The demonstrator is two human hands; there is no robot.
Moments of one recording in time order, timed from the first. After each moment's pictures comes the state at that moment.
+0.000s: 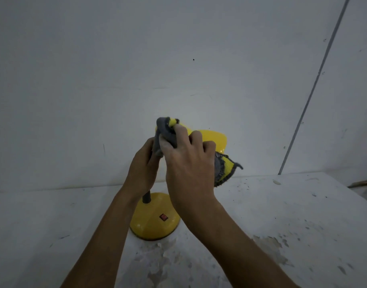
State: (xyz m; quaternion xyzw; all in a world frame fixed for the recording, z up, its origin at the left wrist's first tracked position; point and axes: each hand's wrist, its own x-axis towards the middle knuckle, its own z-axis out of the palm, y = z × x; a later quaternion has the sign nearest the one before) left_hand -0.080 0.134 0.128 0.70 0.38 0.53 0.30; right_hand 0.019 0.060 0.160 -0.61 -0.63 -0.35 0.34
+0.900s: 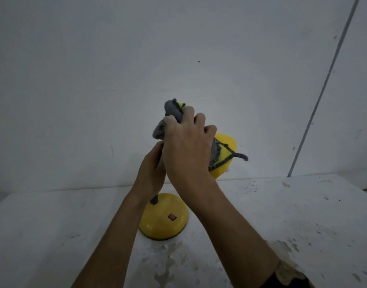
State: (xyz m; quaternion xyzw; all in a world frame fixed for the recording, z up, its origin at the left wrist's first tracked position) left_hand -0.072 0.135 0.123 0.70 0.39 0.51 0.32; right_hand 0.007 0.092 0.192 -0.64 -0.61 -0.27 0.39
